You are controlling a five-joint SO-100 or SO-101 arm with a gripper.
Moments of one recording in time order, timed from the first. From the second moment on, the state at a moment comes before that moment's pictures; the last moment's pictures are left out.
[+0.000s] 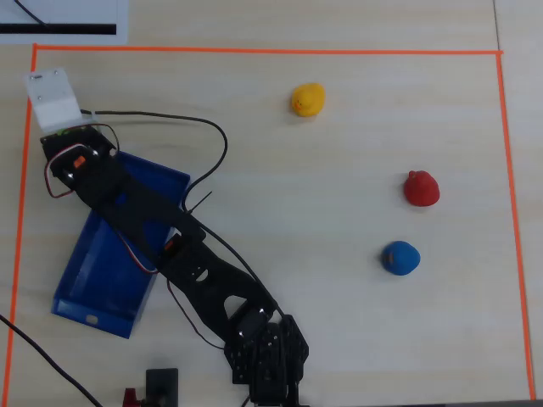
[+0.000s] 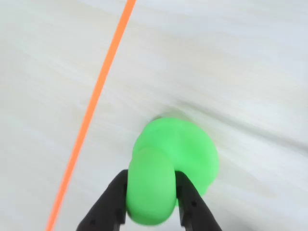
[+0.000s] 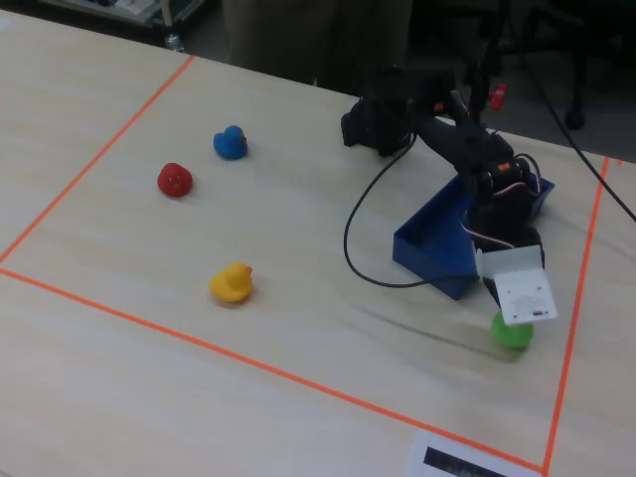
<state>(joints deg) -41.0 37.7 30.4 55.8 -59.8</state>
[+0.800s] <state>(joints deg) -34.2 91.4 79.7 77.5 -48.0</state>
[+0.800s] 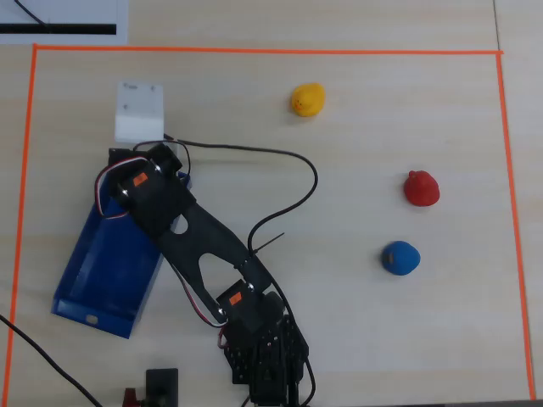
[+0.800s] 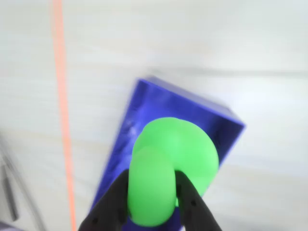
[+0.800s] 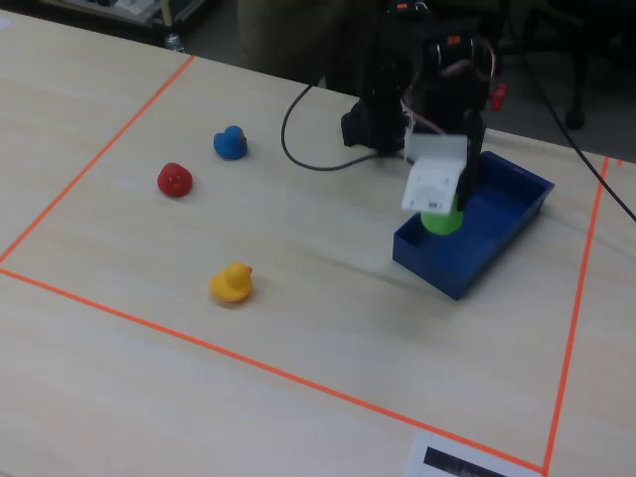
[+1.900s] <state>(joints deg) -34.1 90.3 77.6 69.1 -53.0</state>
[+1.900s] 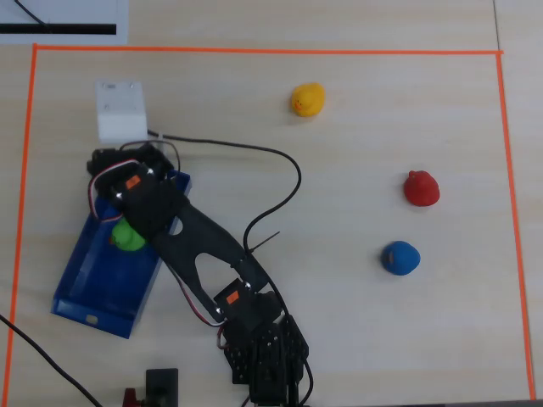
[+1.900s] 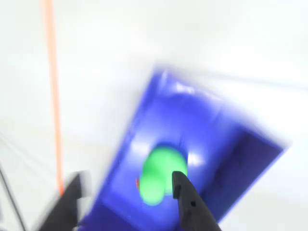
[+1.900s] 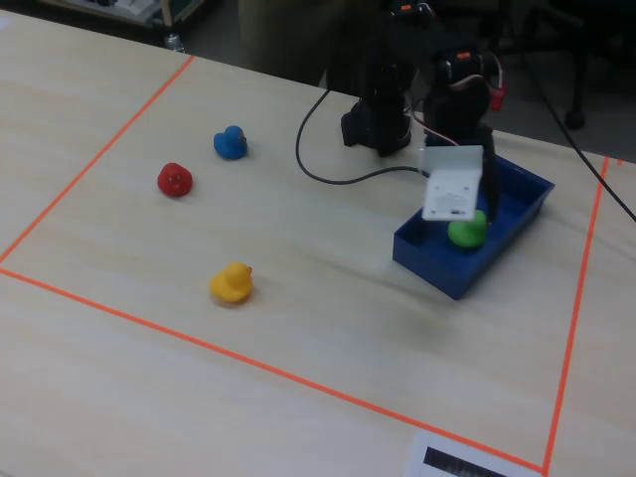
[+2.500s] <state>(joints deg) -10.1 134.6 124.6 29.5 -77.1</state>
